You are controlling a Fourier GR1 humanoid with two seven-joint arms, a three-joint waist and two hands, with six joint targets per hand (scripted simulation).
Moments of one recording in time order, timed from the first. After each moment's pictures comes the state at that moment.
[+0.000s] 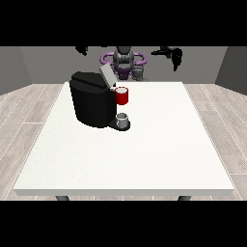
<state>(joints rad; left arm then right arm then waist) -0.54 0.03 0.34 -0.84 -0.19 -0.32 -0.21 -0.25 -0.19 -0.04 -1.43 -0.06 0.02 0.04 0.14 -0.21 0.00</state>
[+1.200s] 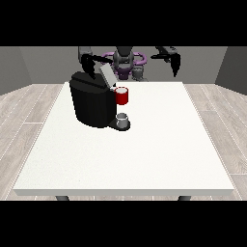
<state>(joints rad) -0.30 0.04 0.16 -1.29 -0.01 -0.22 -0.06 -0.51 -0.17 -0.09 -1.14 -0.04 0.06 -0.04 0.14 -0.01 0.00</state>
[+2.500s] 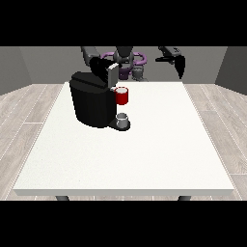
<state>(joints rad) -0.26 0.12 0.17 -1.36 0.04 -0.20 -0.08 -0.70 -0.14 -0.06 -1.01 0.04 0.06 -0.08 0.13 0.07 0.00</state>
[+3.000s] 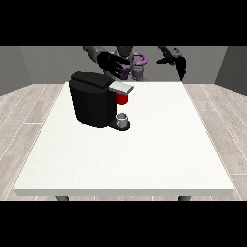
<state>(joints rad) -0.26 0.12 0.17 -1.33 0.05 -0.20 -0.10 -0.80 -0.11 -0.02 -1.00 0.12 0.04 -0.03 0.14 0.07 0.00</state>
